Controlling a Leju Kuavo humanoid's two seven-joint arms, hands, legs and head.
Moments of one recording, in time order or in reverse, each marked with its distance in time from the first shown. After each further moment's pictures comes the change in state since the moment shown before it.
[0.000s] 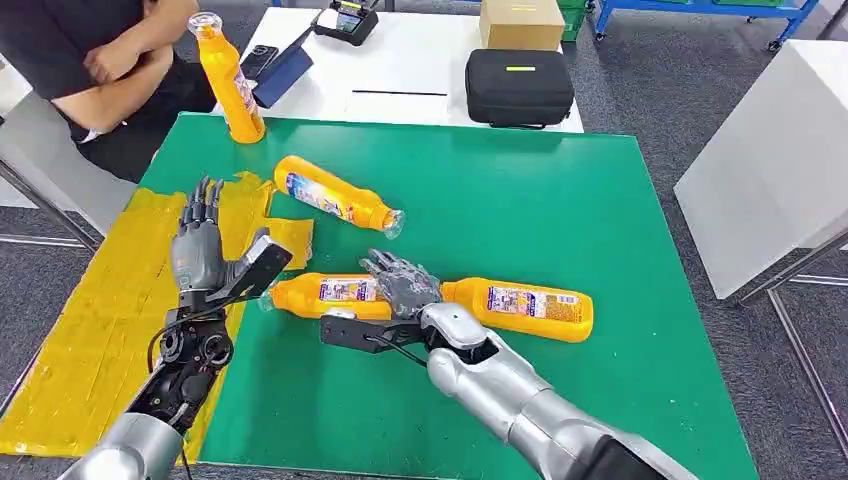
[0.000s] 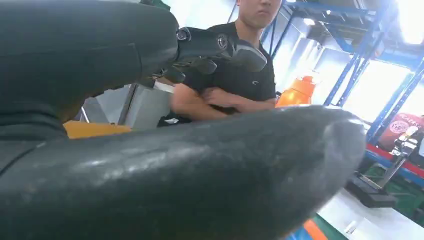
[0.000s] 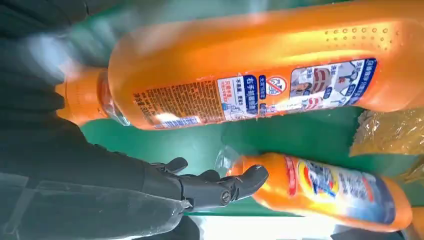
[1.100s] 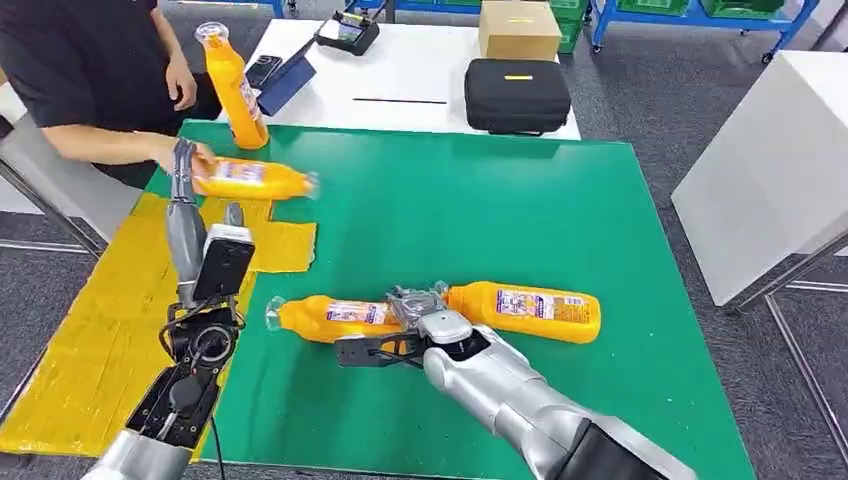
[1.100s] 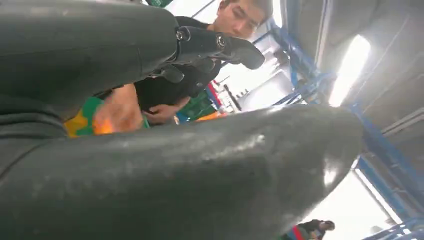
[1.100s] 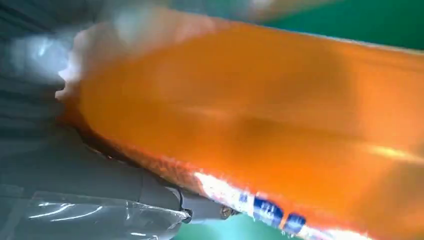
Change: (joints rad) left arm 0.080 -0.023 -0.105 -0.384 0.473 0.001 -0.179; right arm -0.059 0.032 0.071 0.270 0.074 0.316 0.176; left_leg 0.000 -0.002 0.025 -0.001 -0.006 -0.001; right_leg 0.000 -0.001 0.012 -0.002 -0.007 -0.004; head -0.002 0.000
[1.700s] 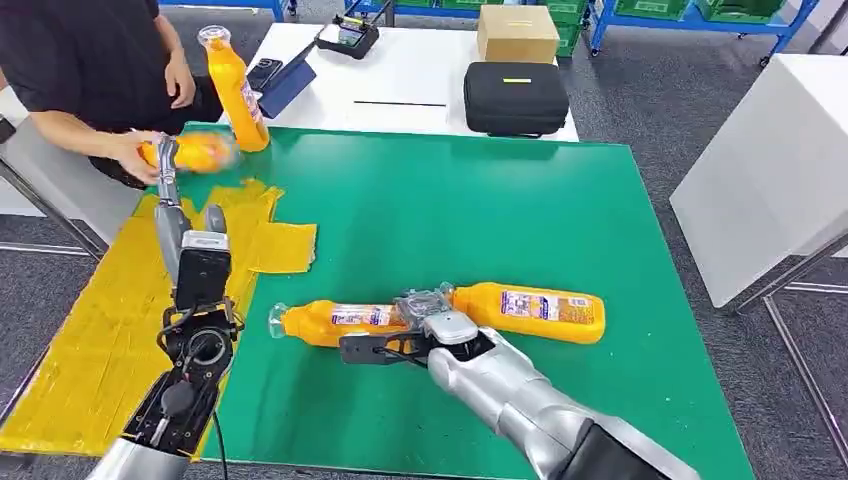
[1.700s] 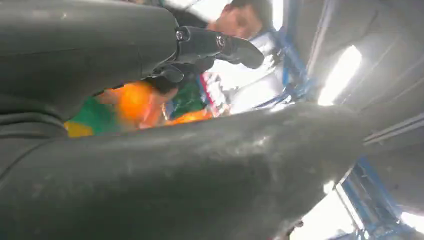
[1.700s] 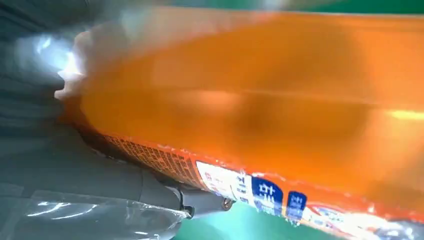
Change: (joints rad) left arm 0.017 0.007 -0.015 -0.057 0.158 -0.023 -0.055; right arm 0.004 -0.011 -0.010 0.011 -0.038 -0.073 -0.029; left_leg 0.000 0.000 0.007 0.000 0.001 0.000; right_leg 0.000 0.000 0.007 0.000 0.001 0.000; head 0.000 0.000
